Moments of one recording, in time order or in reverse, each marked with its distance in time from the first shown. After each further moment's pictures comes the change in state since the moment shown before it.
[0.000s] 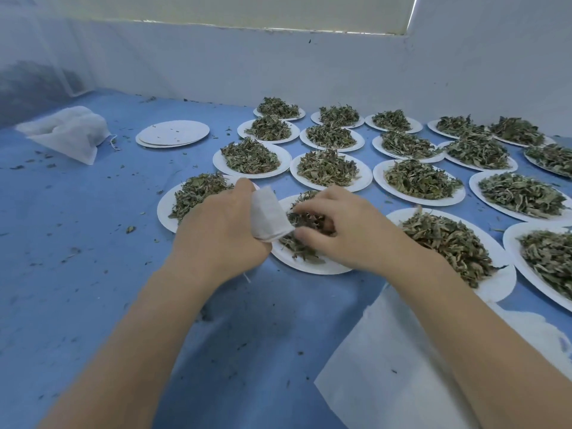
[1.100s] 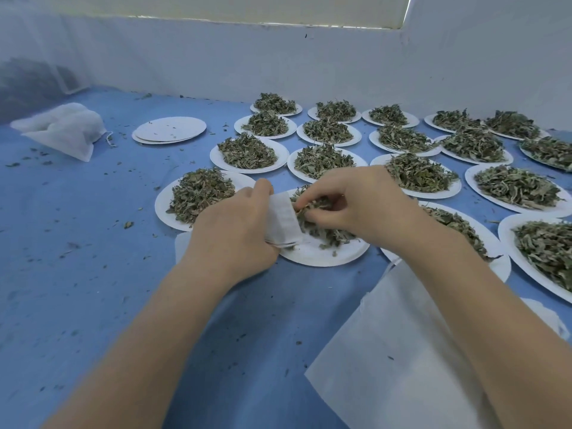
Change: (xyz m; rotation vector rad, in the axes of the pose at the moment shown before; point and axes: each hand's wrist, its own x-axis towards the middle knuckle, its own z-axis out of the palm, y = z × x) left_hand -0.005 0.010 0.011 0.154 -0.017 0.110; right_hand -0.005 -0.012 -0.032 0.060 0.064 -0.129
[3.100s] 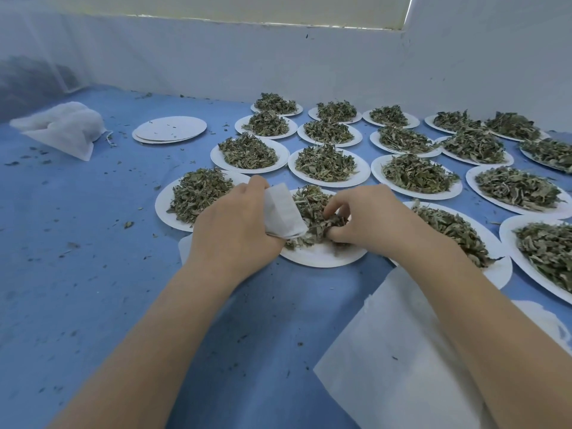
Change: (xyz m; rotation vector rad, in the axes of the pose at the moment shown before) left_hand -0.001 0.006 0.000 -0.143 0.065 -0.116; right_hand 0.000 0.020 0.013 -0.192 -0.132 0.318
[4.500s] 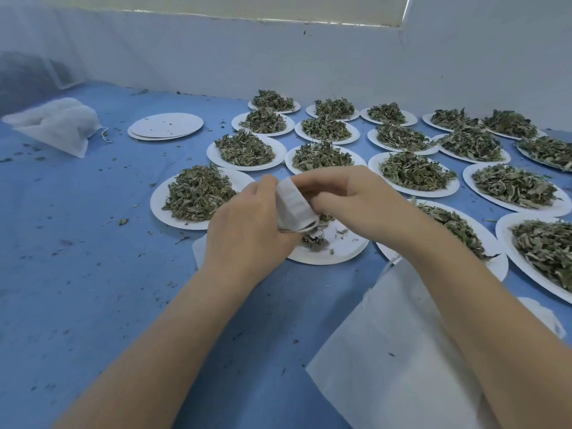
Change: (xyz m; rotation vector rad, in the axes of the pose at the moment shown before) left_hand -0.004 0.015 0.011 -0.074 0.093 0.021; right_hand -0.009 -0.017 -0.011 0.675 -0.031 -0.240
